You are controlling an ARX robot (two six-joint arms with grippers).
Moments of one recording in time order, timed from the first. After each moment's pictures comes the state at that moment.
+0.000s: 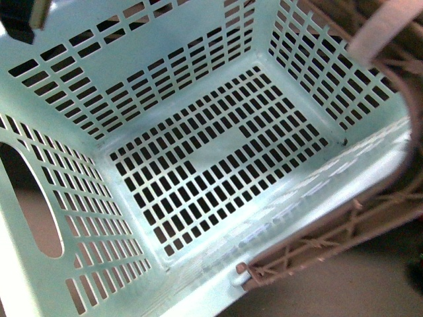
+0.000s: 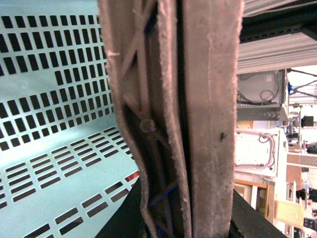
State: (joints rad) left arm -0.63 1.36 0.97 -0.09 0.10 -1.12; right arm 0.00 0.01 0.02 0.00 0.00 0.00
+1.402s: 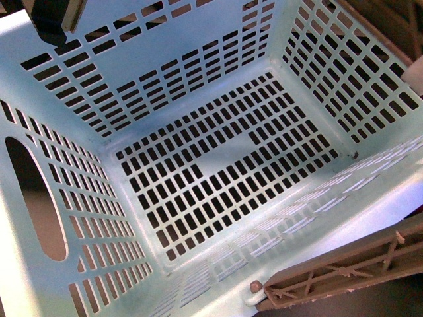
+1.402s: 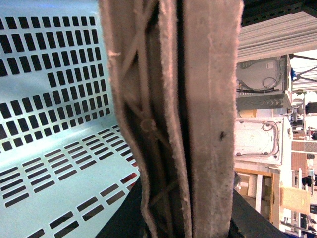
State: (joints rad) left arm -0.70 1.38 0.98 -0.09 0.09 -1.10; right arm -0.32 2.01 0.59 0.60 0.09 0.07
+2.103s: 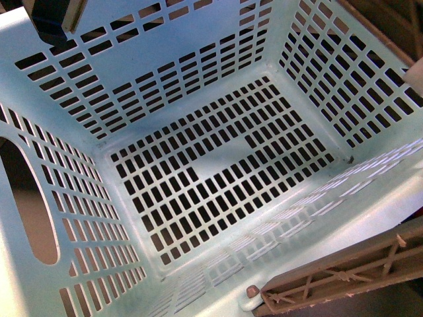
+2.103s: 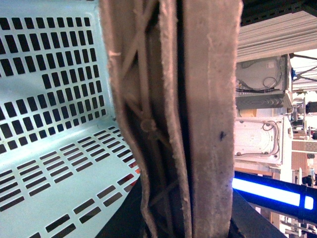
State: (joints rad) left arm -0.70 1.38 0.98 -0.09 0.09 -1.10; right arm -0.28 2.37 0.97 0.46 0.10 0.03
